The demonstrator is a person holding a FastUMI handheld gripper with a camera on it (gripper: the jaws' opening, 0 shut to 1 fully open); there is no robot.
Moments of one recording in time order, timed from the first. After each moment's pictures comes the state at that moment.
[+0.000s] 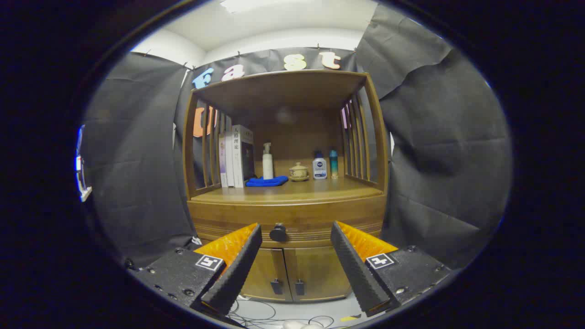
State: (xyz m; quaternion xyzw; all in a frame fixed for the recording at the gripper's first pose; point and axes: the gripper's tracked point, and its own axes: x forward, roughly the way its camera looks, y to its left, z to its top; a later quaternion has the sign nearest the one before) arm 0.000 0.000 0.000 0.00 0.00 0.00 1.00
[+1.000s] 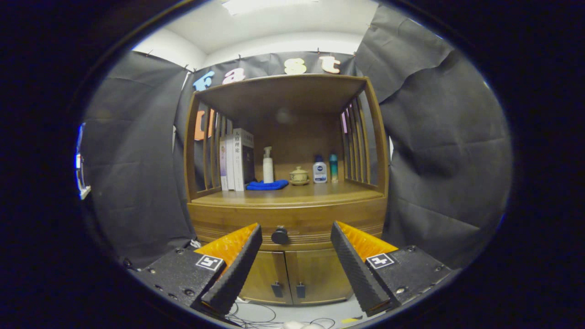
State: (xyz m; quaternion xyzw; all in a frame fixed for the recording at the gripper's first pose) arm 0.003 0.006 0.004 -0.01 -0.03 -0.01 1.00
